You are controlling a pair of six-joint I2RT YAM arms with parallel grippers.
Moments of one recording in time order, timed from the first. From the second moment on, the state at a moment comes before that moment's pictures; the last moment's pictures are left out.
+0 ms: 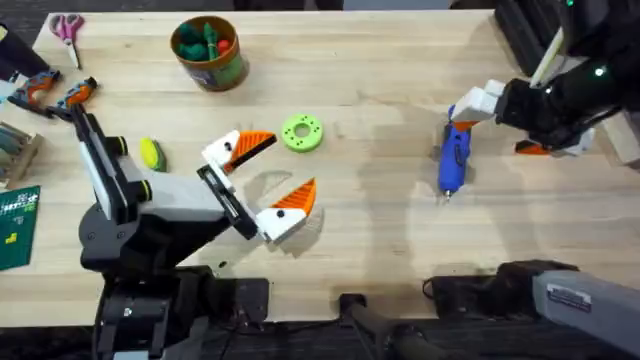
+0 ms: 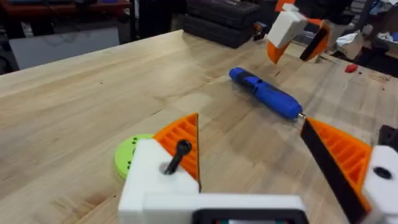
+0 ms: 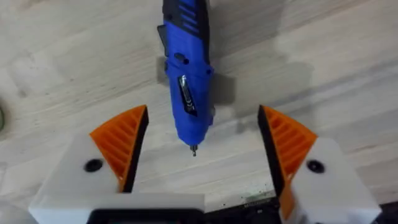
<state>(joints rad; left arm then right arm) 0.04 0.01 0.01 -0.07 0.95 -0.08 0.01 1.28 1.08 -1.12 0.05 0.43</state>
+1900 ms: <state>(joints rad) 0.04 0.01 0.01 -0.09 0.94 -0.09 -0.06 1.69 1.07 -0.83 -0.04 0.24</state>
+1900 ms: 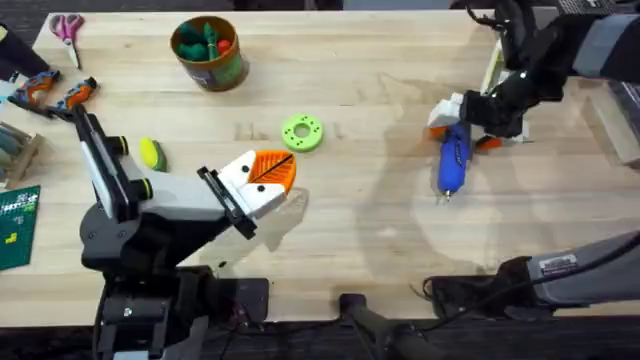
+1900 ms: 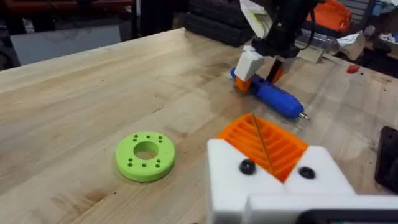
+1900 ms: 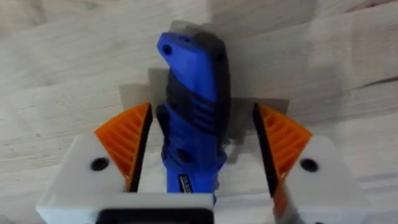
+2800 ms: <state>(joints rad) 0.04 0.01 0.01 -0.09 0.94 -0.09 -0.06 1.49 1.10 -0.90 -0.06 0.20</state>
